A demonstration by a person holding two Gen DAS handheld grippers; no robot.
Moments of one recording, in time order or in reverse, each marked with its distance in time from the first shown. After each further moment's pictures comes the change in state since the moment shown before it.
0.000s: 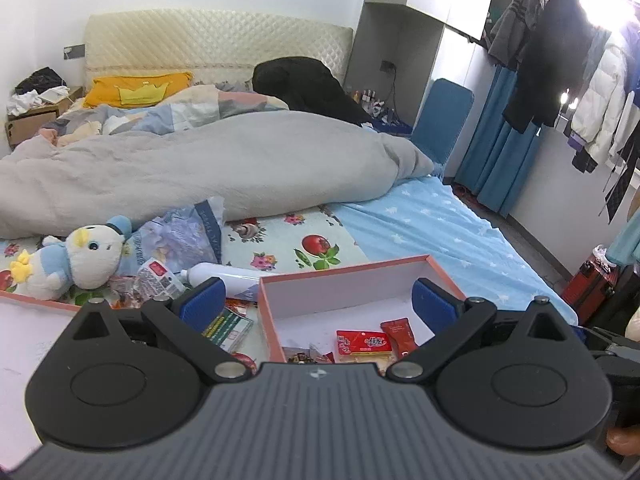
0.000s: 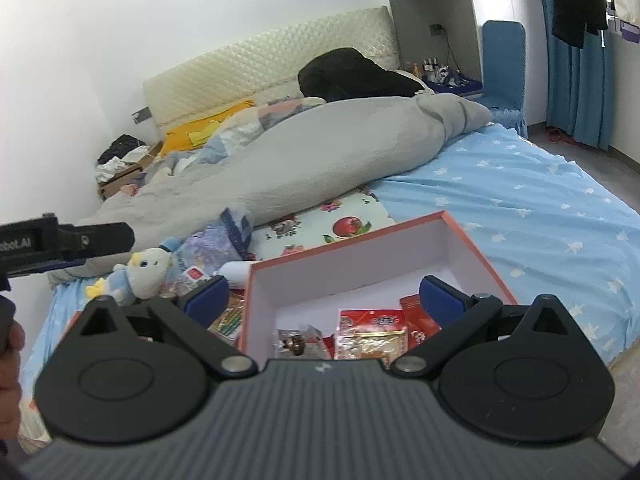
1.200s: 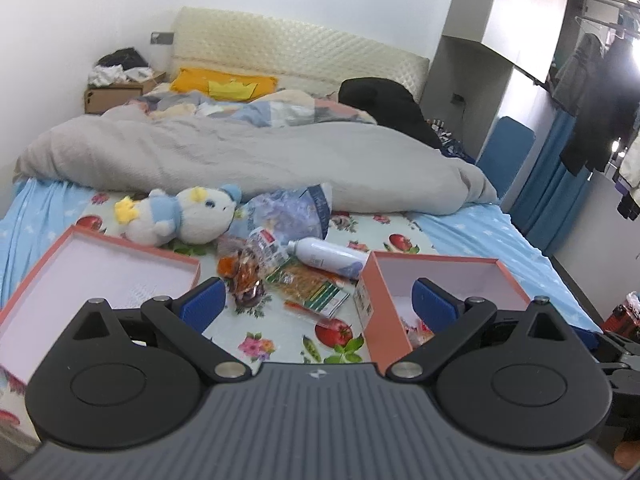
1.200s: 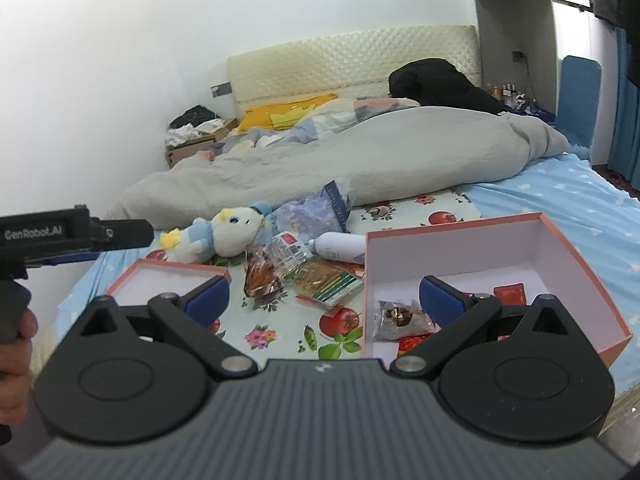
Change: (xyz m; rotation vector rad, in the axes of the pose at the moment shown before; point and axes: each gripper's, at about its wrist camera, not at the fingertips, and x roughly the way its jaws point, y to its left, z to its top) left arm -0.105 0.118 -0.089 -0.156 -0.060 0.156; right arm -0.021 0.111 -0.066 -0.175 -0.005 0.156
